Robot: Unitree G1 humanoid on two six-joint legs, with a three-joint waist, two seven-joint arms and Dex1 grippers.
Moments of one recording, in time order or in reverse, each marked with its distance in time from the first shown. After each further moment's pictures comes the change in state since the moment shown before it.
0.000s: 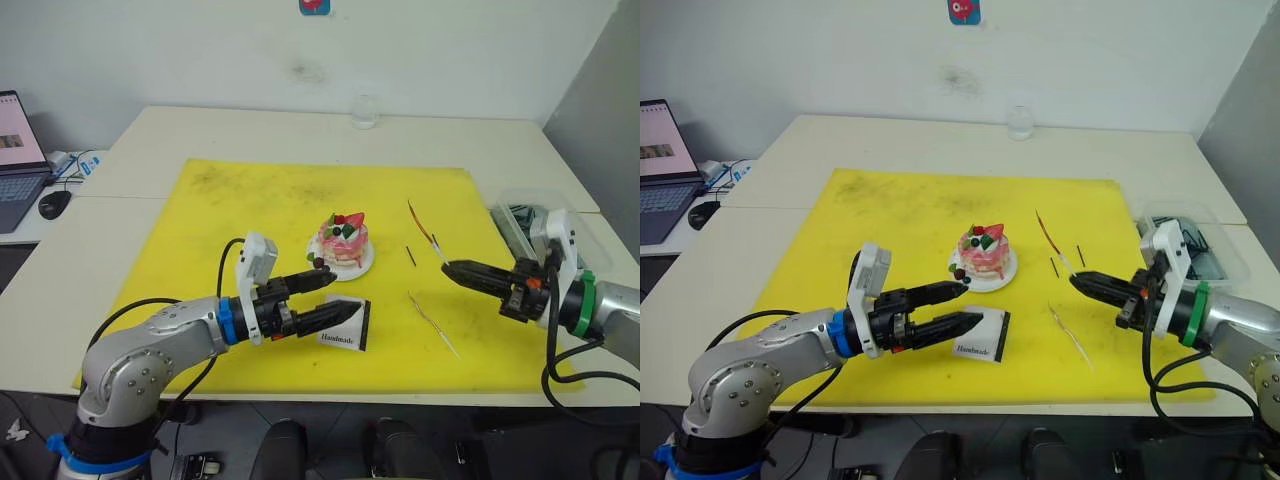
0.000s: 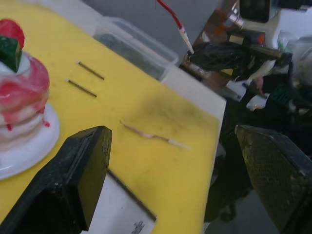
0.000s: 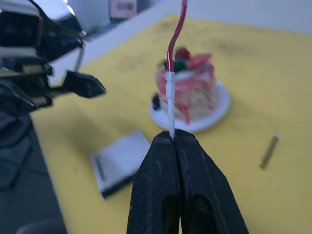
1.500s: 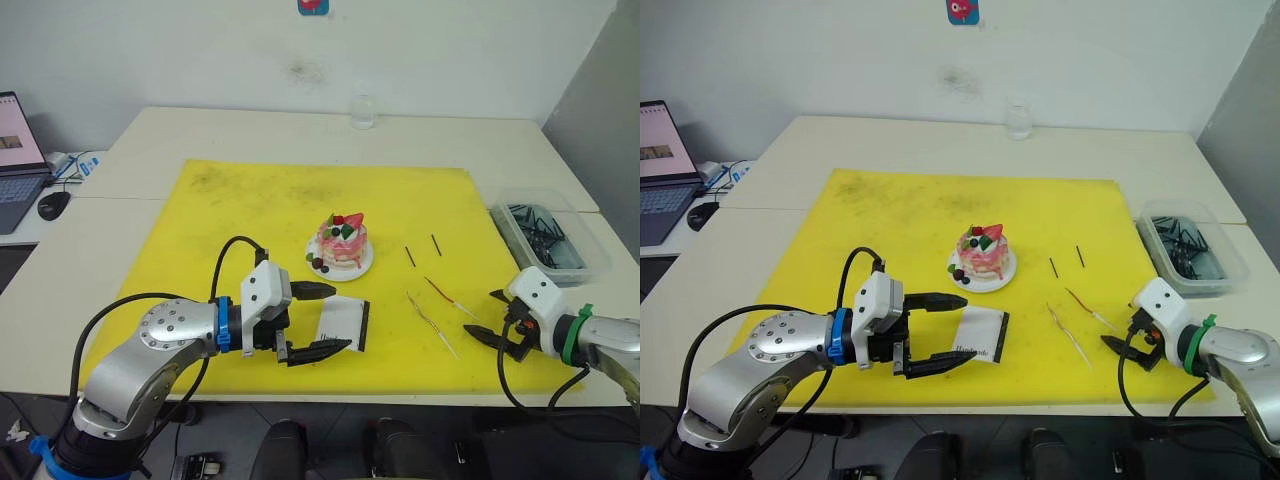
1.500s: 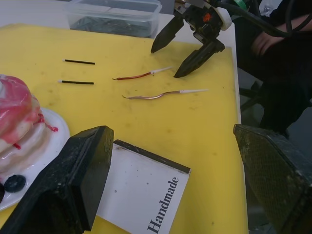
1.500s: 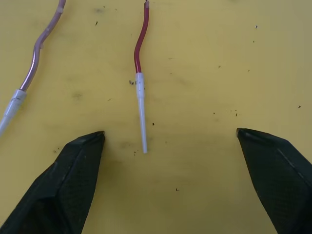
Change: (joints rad) left arm 0.114 0.193 -0.204 -0.043 0.670 -0.445 -0.434; right arm 0.295 -0.187 0.266 0.194 -0.803 -0.427 0.168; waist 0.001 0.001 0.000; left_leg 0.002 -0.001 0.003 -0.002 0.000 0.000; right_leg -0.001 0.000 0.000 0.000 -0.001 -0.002
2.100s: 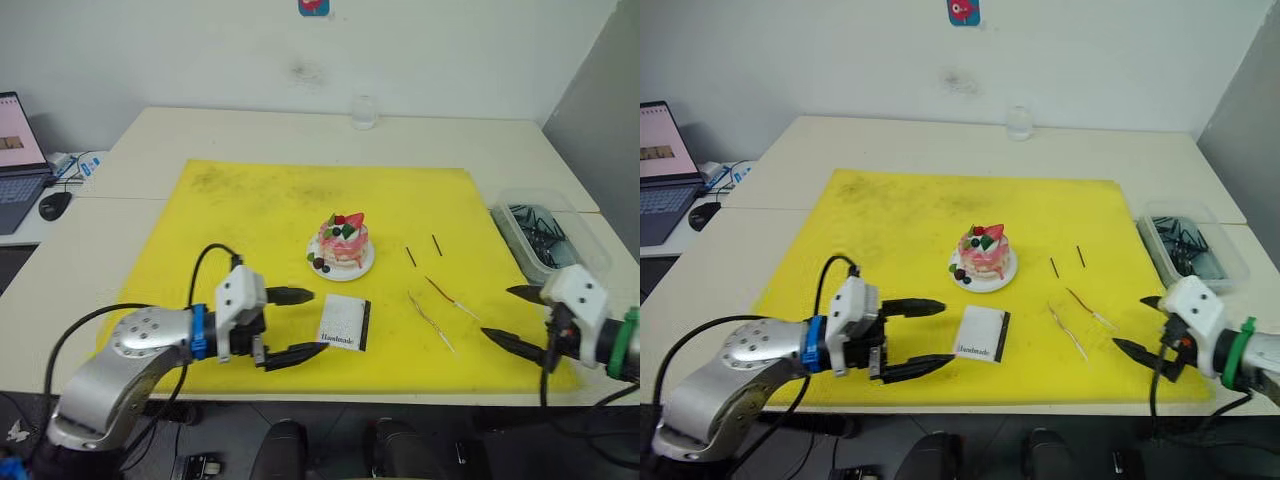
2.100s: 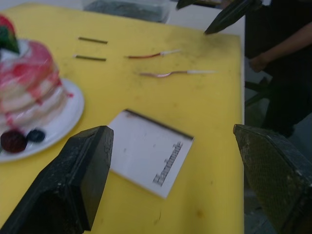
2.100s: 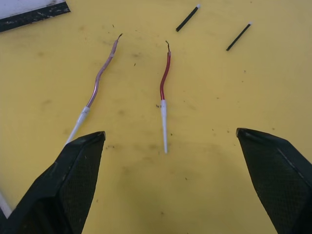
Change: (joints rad) left arm 0.052 0.020 0.074 0.011 -0.011 -0.008 -0.055; right arm 0.123 -0.048 -0.214 -0.164 0.138 0.031 0.076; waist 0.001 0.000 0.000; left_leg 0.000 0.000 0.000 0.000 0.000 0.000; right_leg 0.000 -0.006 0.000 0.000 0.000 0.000
